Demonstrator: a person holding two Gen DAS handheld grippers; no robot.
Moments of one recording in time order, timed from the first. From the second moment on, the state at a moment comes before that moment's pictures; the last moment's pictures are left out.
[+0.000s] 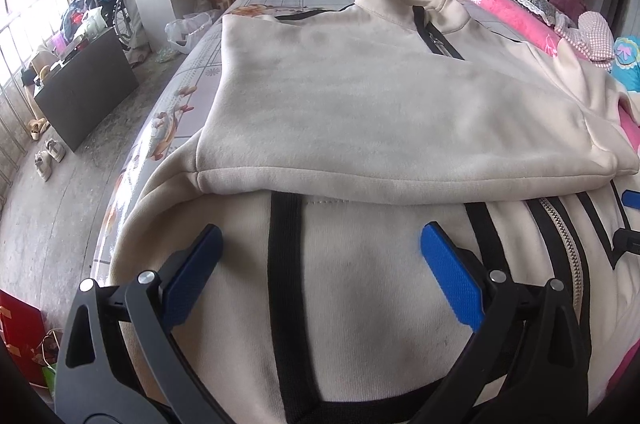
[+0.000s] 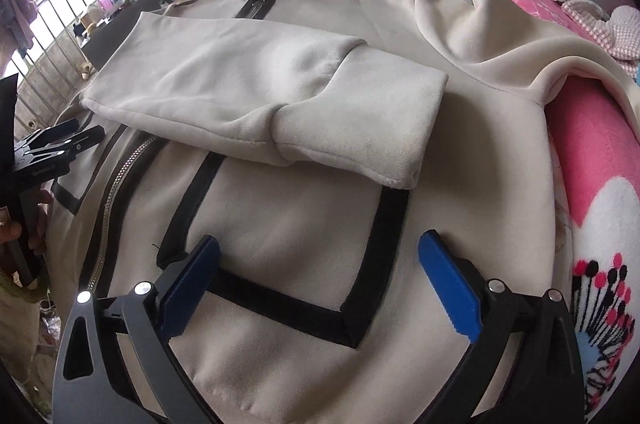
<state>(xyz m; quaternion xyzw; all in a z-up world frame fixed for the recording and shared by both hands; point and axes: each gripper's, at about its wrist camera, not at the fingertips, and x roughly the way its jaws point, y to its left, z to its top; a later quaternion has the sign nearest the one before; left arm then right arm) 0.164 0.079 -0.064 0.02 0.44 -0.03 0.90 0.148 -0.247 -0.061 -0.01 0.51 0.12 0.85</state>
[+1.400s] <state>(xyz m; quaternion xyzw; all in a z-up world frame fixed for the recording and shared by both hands) 0.156 0.176 -0.049 -0.11 0.42 0.07 0.90 0.297 -0.022 0.278 0.04 0.24 0.43 0.87</state>
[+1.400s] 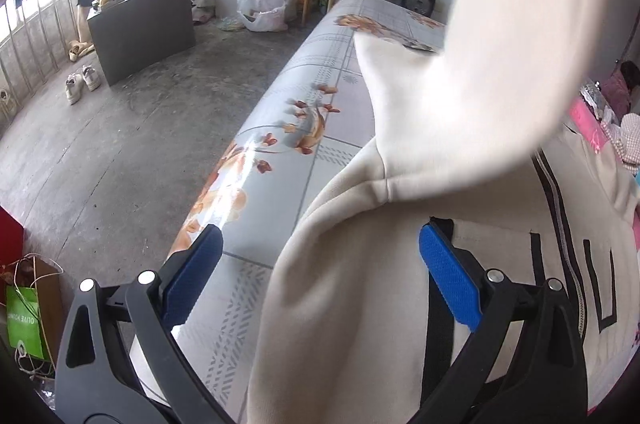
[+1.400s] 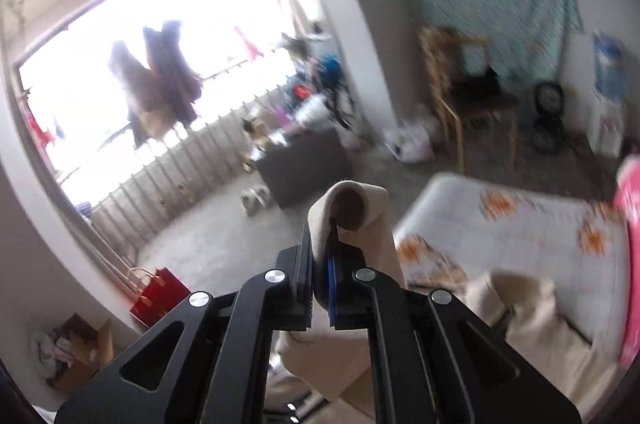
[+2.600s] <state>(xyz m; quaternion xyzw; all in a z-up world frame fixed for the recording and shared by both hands) 0.165 0.199 -0.063 -0.13 0.44 0.13 0.88 0.351 -0.270 0.004 -0.01 0.47 0.09 0.88</state>
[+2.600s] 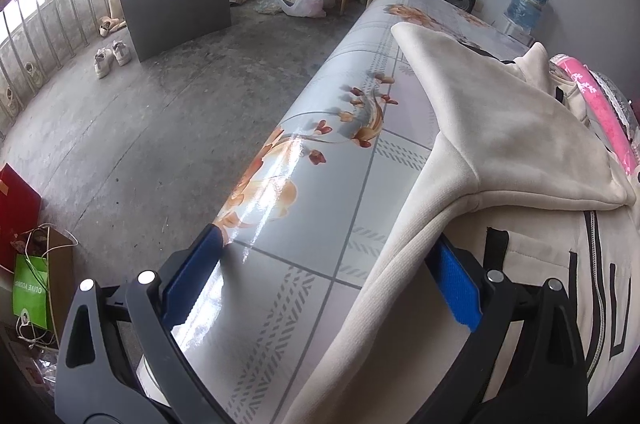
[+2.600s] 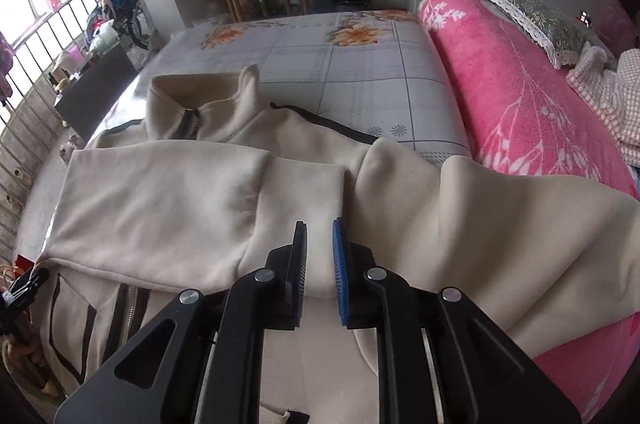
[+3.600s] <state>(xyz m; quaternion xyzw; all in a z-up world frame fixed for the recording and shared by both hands) 0.061 0.204 -0.021 -0.16 0.38 -0.01 0.91 0.156 -0.286 -0.027 0.00 0.48 0.03 0.88</state>
